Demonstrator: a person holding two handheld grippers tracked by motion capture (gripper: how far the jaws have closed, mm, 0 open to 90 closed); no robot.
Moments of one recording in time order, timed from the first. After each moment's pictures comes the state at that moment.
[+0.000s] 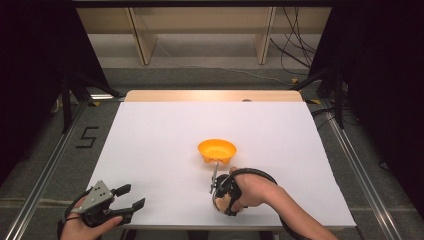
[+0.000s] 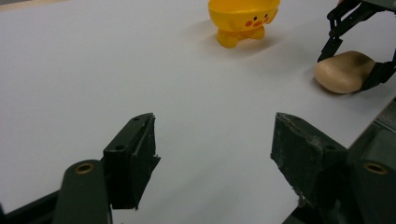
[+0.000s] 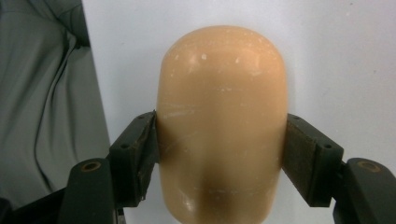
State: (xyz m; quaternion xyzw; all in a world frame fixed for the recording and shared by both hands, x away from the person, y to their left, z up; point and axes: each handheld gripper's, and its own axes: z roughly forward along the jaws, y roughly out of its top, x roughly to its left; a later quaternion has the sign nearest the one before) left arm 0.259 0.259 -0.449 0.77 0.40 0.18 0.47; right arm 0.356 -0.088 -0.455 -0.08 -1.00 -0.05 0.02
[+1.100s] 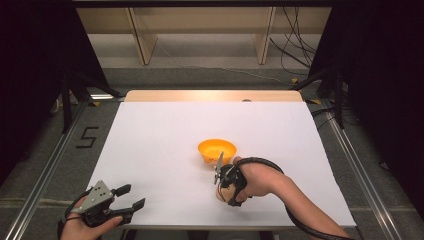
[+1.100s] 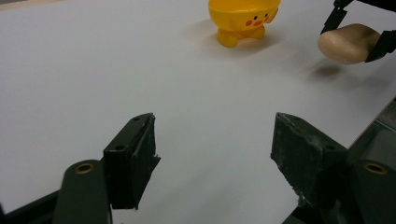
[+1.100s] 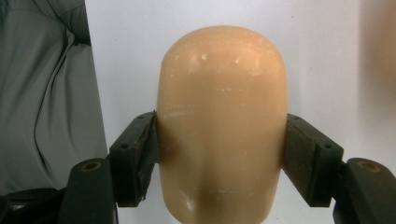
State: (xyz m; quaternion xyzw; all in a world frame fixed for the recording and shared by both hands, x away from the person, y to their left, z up) left arm 0.259 0.259 -0.450 0.76 0.40 0.18 0.47; right arm 0.372 -0.100 -0.428 -0.06 -1.00 -0.06 0.00
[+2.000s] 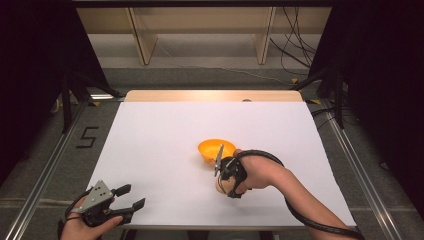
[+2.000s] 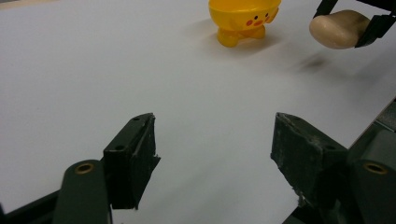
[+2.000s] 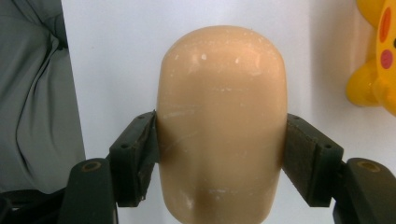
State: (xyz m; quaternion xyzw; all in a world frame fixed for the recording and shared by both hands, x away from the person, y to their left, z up) left arm 0.259 0.259 -0.450 0.77 0.40 0.18 0.47; right arm 0.387 -0.100 -0.416 -0.05 -1.00 -0.07 -0.01
